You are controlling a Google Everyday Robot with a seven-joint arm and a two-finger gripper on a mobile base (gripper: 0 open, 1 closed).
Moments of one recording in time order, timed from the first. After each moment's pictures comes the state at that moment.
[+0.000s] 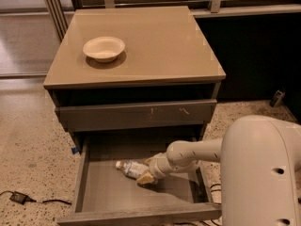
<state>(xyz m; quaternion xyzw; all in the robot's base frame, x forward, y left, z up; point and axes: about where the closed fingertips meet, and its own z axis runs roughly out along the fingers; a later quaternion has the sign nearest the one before) 0.552 0.028 0.366 -0.55 0.77 0.22 0.25</state>
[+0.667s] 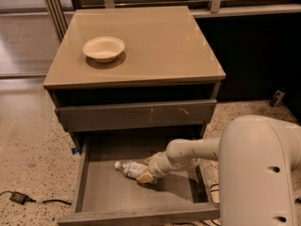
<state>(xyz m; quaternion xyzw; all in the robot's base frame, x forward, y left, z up) 0.554 0.032 0.366 -0.55 0.76 0.23 0.25</state>
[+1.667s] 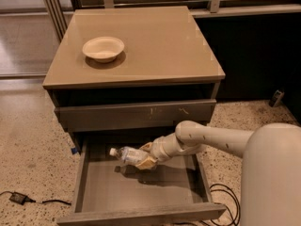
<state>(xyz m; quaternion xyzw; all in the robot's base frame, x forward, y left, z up) 0.575 0.037 0.451 -0.58 0.70 0.30 0.29</state>
